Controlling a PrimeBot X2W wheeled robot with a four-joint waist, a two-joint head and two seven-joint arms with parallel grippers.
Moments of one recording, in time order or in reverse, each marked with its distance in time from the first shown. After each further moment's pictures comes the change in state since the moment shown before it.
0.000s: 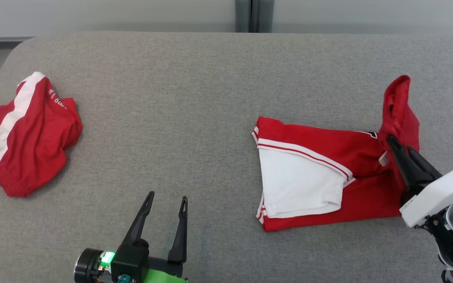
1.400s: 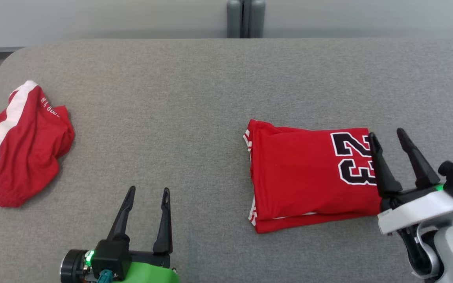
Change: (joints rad) left arm -0.010 -0.002 0.036 -0.014 -0.062 0.040 0.000; right arm -0.052 0.008 0.146 0.207 -0.153 -0.001 -0.488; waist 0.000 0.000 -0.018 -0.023
